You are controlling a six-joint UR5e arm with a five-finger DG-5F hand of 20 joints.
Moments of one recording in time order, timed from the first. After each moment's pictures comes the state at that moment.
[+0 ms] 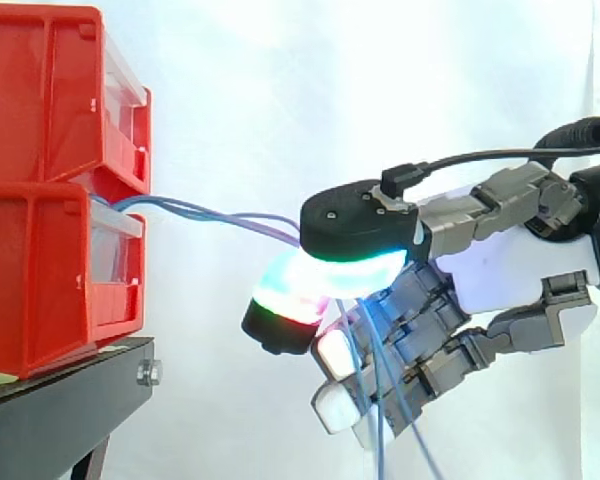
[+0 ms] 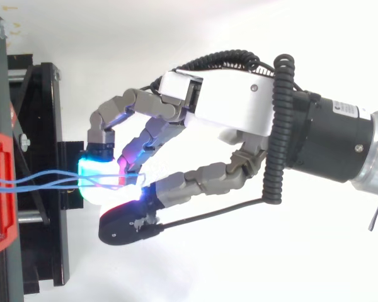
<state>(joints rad) 0.20 -2.33 -0.99 -3.16 -1.13 -0.09</state>
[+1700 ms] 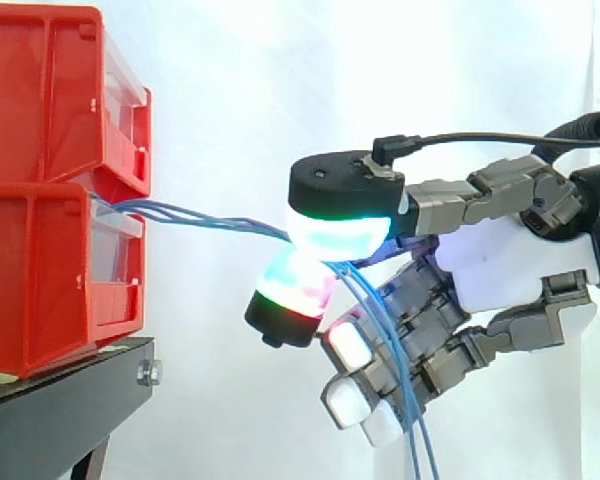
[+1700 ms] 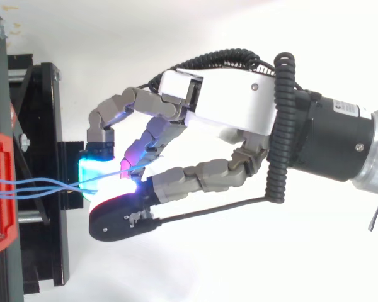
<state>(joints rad) 0.20 -2.33 -0.99 -3.16 -1.13 -0.09</state>
